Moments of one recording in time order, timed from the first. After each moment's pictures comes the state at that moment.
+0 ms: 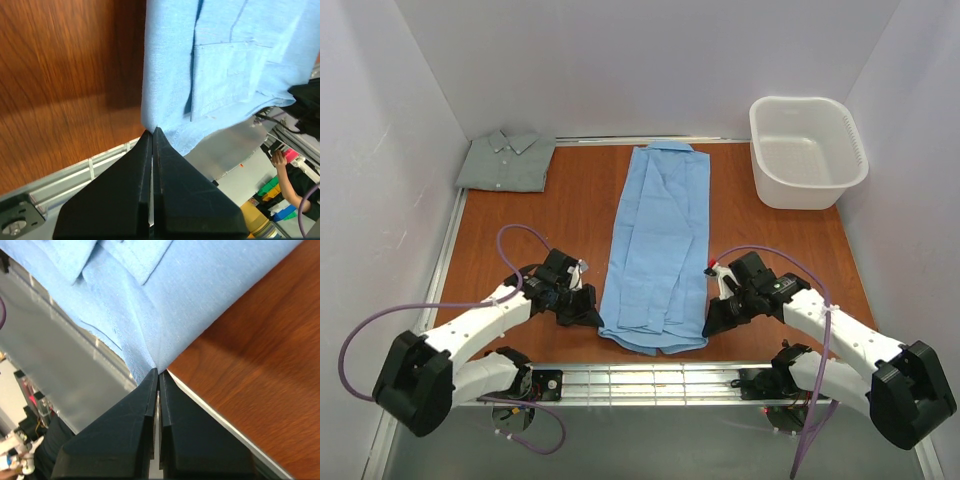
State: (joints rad) left arm -0.55 1.12 0.56 -0.60 0.45 -0.79; right arm 0.58 1.01 0.51 -0.69 -0.58 0.31
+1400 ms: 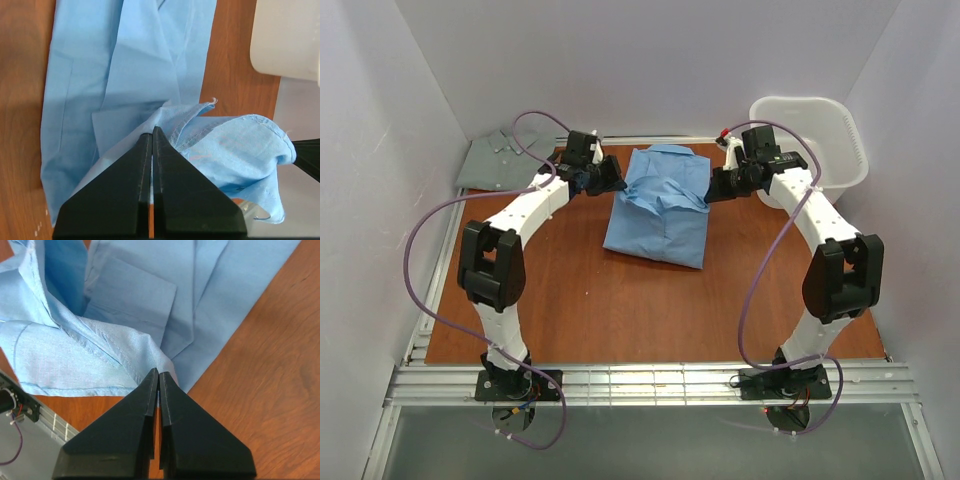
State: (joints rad) left arm -0.37 1.87 1.57 -0.43 0.28 -0.68; right arm 0.25 1.71 1.53 -0.79 -0.48 0.12
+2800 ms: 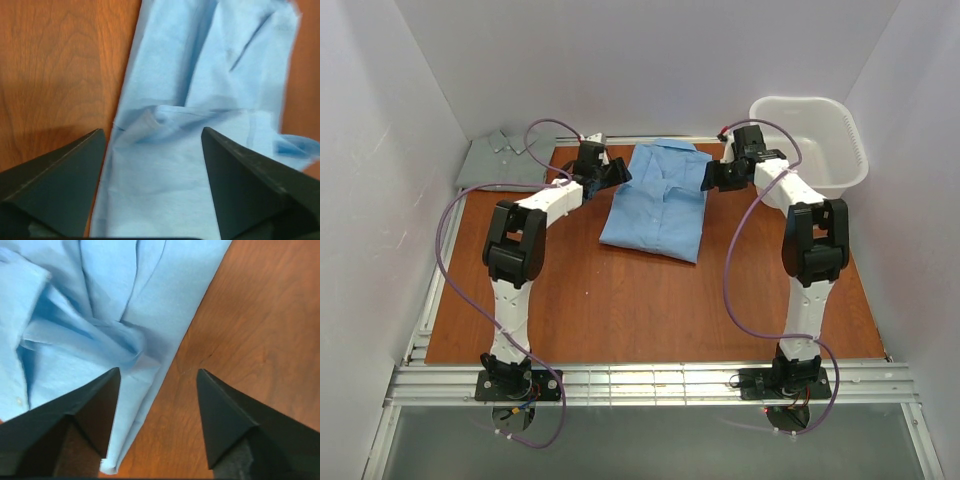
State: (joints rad) left arm -0.35 2.18 1.62 -0.10 0.08 -0.51; right arm 0.20 2.08 1.69 -0.57 -0.30 0.13
